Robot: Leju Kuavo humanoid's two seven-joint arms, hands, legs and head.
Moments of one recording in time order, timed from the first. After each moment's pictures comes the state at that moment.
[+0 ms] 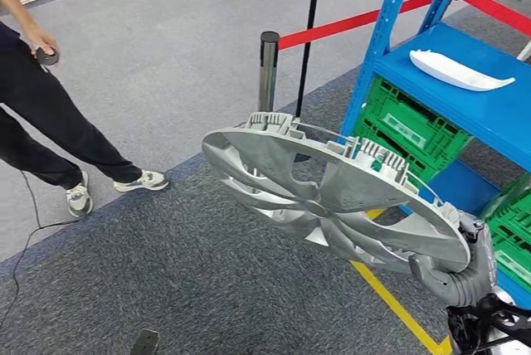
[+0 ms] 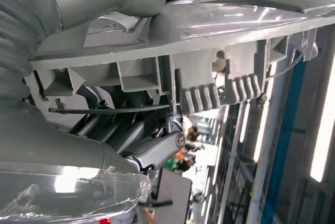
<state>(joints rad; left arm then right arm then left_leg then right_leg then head) -0.06 -0.12 0.58 -0.20 -0.68 0.09 -0.41 0.18 -0.20 0.00 -1.91 -0.27 0.32 -0.50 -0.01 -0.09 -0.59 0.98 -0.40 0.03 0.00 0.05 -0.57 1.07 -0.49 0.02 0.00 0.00</state>
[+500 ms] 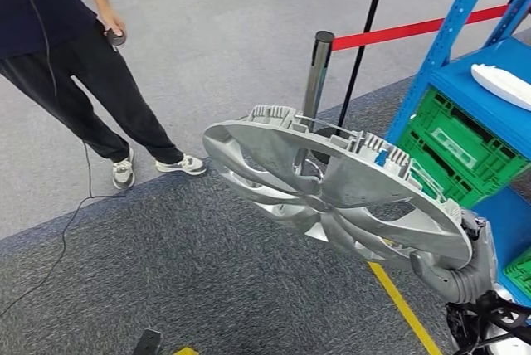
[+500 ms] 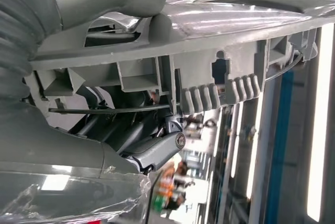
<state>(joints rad) -0.07 -0.12 0.58 -0.20 -0.70 0.06 -0.41 0.16 -0.18 0.00 -1.90 -0.26 0.34 -0.51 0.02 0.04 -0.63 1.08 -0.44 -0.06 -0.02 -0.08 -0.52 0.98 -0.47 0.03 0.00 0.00</state>
